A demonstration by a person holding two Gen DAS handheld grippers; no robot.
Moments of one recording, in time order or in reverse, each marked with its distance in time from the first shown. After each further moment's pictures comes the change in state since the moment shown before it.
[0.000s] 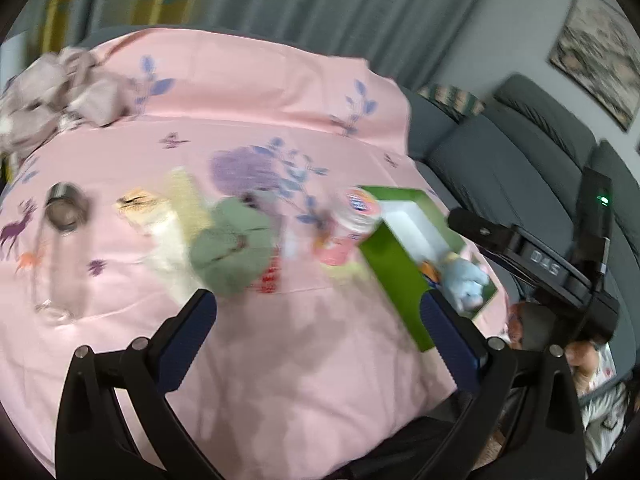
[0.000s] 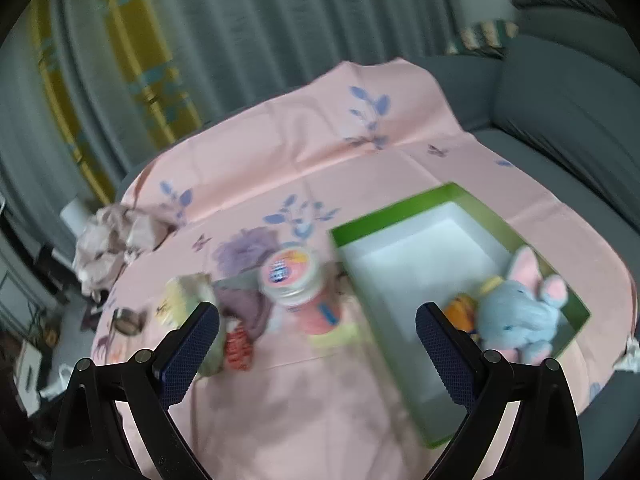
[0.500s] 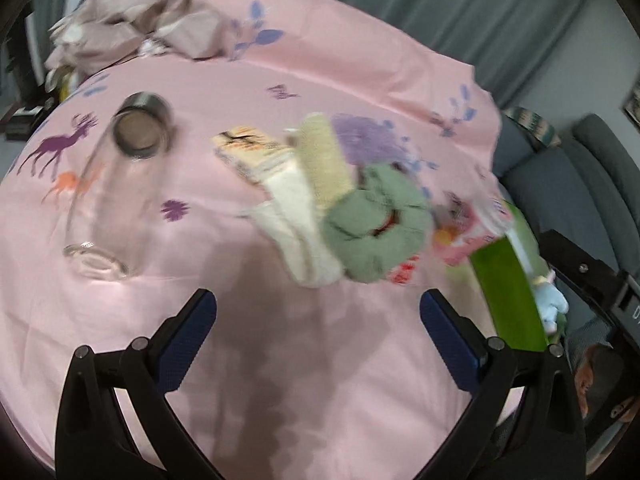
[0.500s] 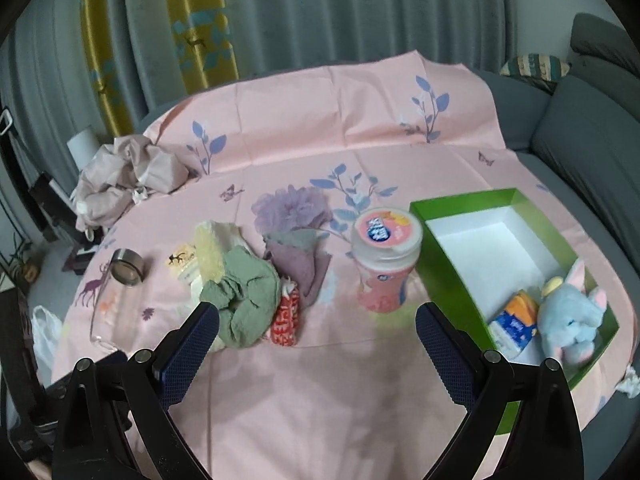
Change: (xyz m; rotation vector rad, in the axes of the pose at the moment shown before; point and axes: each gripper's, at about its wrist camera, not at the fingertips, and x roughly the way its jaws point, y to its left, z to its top) left arm 0.035 0.106 -0.026 -0.201 0.038 0.177; right arm 0.038 0.085 -0.040 -0.170 0.063 -0.041
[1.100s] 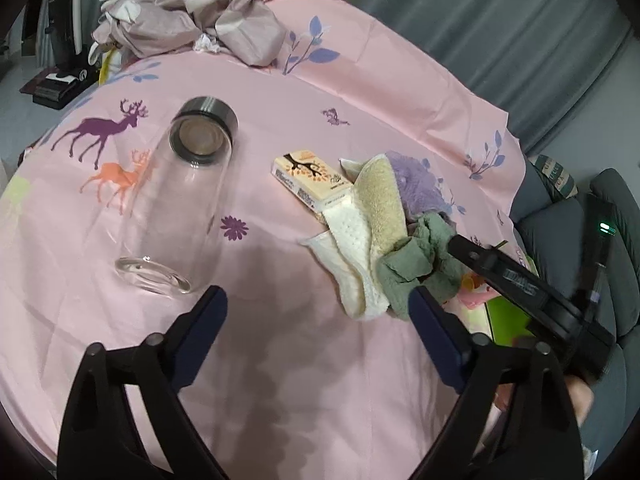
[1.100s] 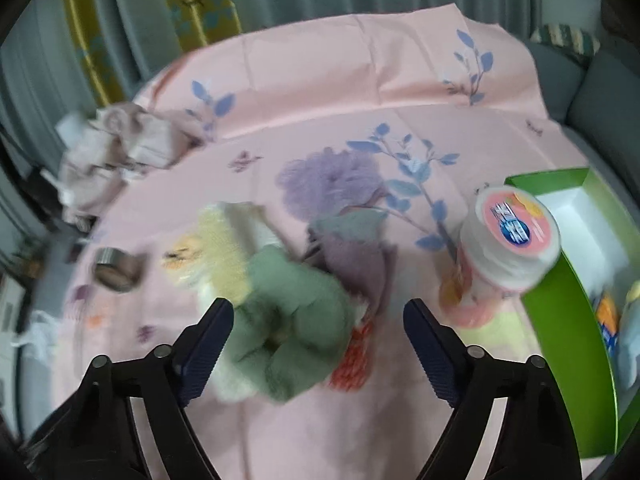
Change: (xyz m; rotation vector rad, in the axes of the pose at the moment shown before) left arm -0.014 0.039 0.018 -0.131 -0.041 0.023; right arm 0.103 0.054 0.016 0.003 0.127 0.009
